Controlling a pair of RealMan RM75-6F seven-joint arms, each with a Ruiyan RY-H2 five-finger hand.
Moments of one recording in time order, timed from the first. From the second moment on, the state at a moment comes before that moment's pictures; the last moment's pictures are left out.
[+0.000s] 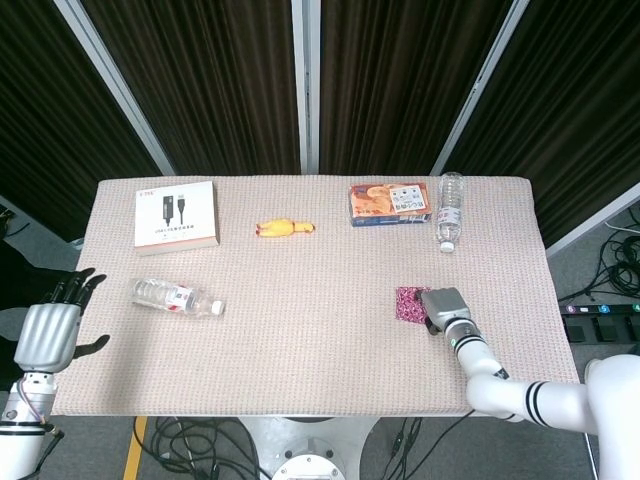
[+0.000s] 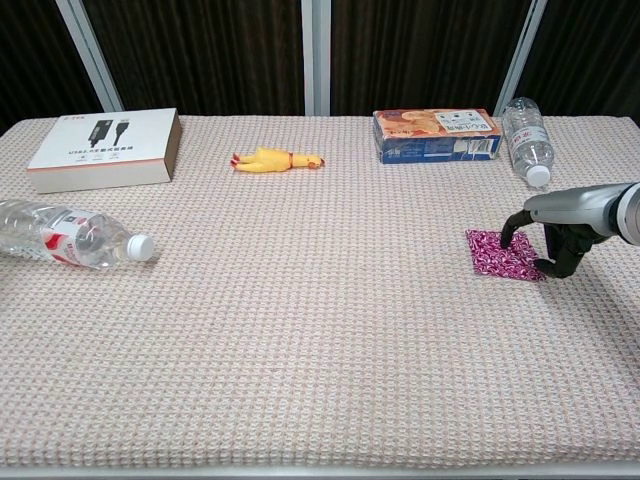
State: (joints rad) left arm -0.18 -1.14 -0.07 -1.74 1.41 1.42 0.26; right arm 0.97 -1.44 -0.10 -1.50 -0.36 0.78 -0.62
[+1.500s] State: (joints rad) left arm -0.17 -1.12 -0.08 -1.75 1.39 1.43 0.24; right arm 0.97 -1.41 -0.14 -1.67 -0.39 0.85 -0.66
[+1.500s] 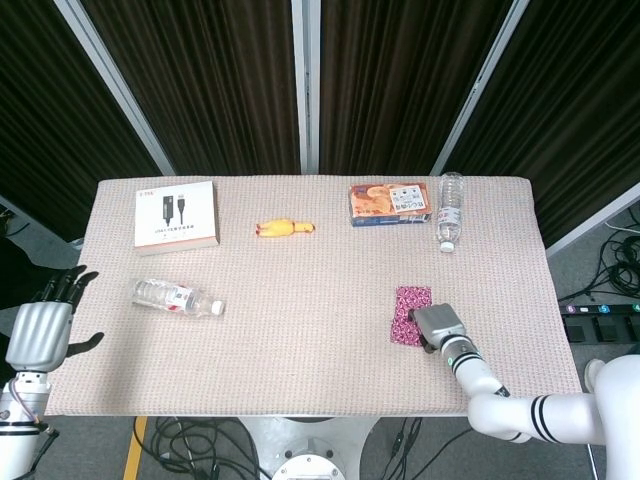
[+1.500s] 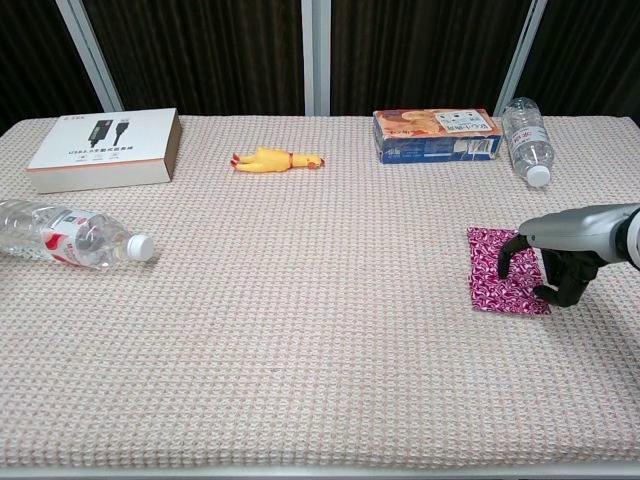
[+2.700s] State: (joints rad) left arm -0.17 -1.11 -0.09 -1.75 1.39 1.44 0.22; right arm 0.96 -1.30 -0.15 -1.77 -0.37 0.96 -0.69
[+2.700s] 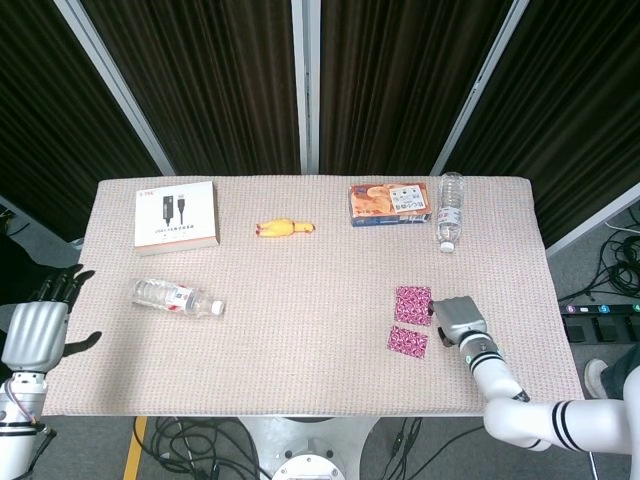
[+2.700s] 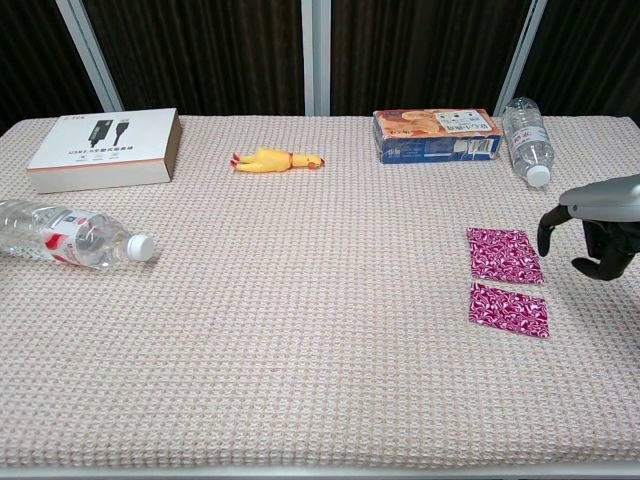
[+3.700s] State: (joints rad) left arm -0.17 -1.11 -0.09 -1.74 1.39 1.43 0.21; right arm 0.96 -1.43 -0.08 -1.59 -0.28 0.91 -0.73
